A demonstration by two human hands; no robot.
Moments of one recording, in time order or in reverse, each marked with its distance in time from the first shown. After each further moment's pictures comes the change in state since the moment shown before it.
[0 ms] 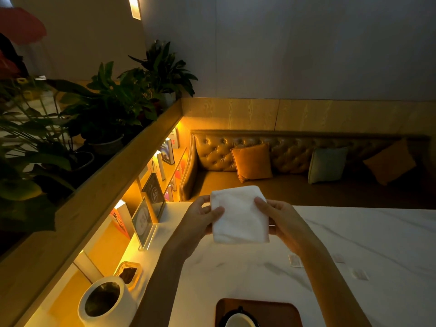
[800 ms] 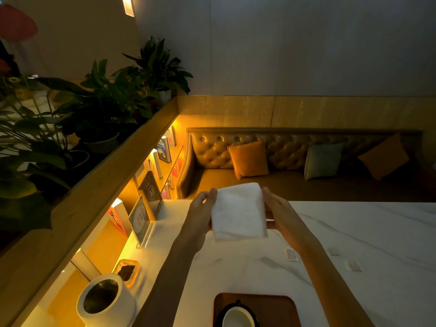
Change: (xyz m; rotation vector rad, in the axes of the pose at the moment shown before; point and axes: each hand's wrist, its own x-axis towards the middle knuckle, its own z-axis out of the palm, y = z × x) left_hand 0.010 -0.007 0.022 -0.088 0.144 -0.030; right_hand 0.001 0.006 -0.006 -0.063 0.047 -0.060
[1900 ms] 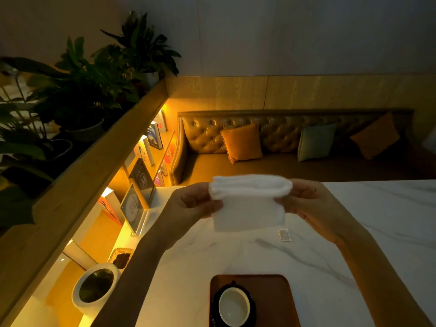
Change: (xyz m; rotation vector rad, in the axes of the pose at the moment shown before) left_hand -0.044 0.025 -0.025 0.115 -0.426 0.439; right_hand -0.064 -0.044 -0.045 -0.001 -0.215 -0.167
